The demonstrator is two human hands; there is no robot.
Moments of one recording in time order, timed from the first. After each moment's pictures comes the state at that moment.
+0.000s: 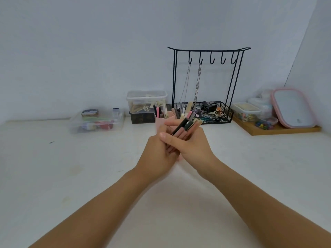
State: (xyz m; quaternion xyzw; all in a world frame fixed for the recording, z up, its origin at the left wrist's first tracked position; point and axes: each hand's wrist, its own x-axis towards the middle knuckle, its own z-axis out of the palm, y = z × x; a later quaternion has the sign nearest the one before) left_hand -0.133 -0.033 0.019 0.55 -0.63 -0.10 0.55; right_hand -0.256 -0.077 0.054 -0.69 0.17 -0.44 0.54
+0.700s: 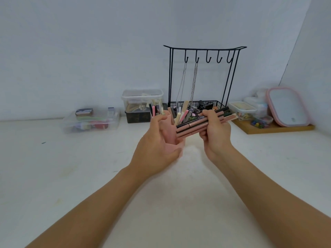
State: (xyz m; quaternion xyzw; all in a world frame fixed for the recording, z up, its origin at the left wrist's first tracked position) left_hand -0.127 -0.040 0.019 0.58 -0.64 0.02 0.50; right_hand -0.275 -0.136 0.060 -0.41 0.32 -0.60 0.61
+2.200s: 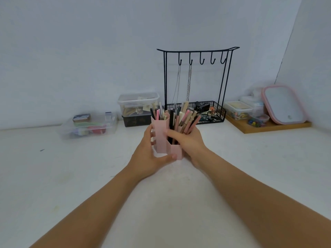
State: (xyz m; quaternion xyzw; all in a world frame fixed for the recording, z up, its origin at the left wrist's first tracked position) left_hand -0.101 -0.057 -0.007 0.60 -0.60 -0.17 0.50; right_hand -0.244 -0.150 0.023 -0.58 0.34 -0.44 0.60
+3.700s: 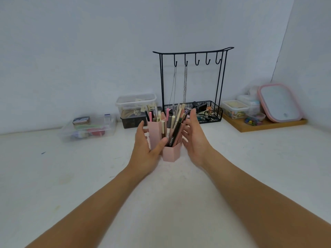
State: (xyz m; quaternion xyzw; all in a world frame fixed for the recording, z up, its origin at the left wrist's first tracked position) left_hand -0.117 -0.058 0.003 0.65 -0.52 -0.12 0.54; right_hand -0.264 -0.147 0.037 -0.55 0.28 -0.43 0.66
